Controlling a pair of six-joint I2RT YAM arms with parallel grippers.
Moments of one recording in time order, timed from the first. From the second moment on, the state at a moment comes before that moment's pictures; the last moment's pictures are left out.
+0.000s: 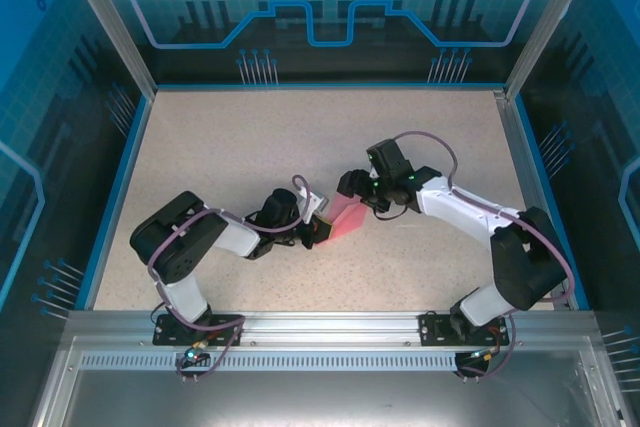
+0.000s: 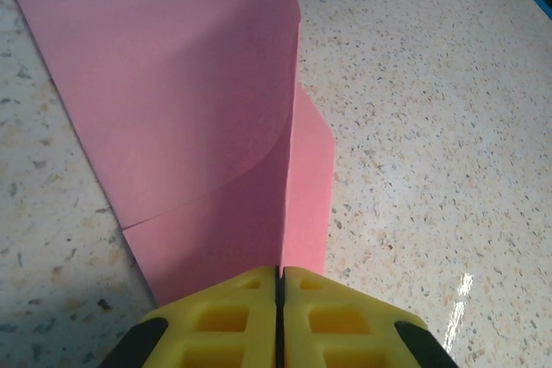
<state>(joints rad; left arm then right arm) -0.62 1.76 0.52 0.63 0.47 -0.30 0.56 1.51 0.97 -0.39 -0.22 0.89</state>
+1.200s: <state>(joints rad) -0.55 1.81 0.57 0.61 0.55 -0.67 0.56 1.66 0.83 -0.14 -0.32 0.91</state>
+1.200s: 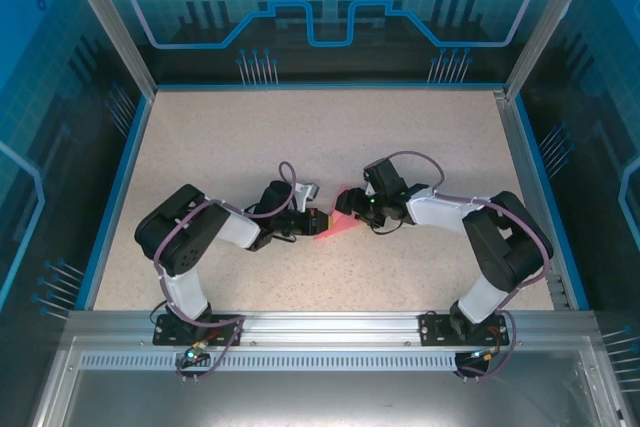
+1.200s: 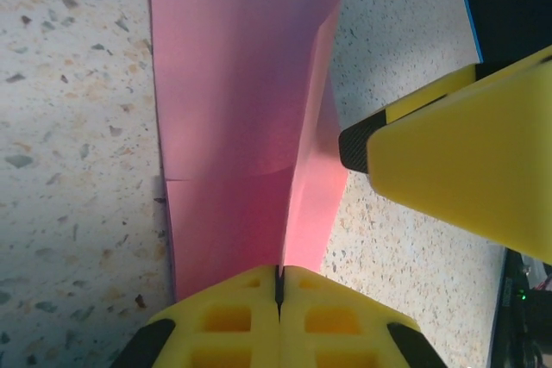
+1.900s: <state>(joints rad) -0.54 1.82 0.57 0.66 0.55 -0.78 0.56 1.70 0.86 -0.14 -0.30 0.99</state>
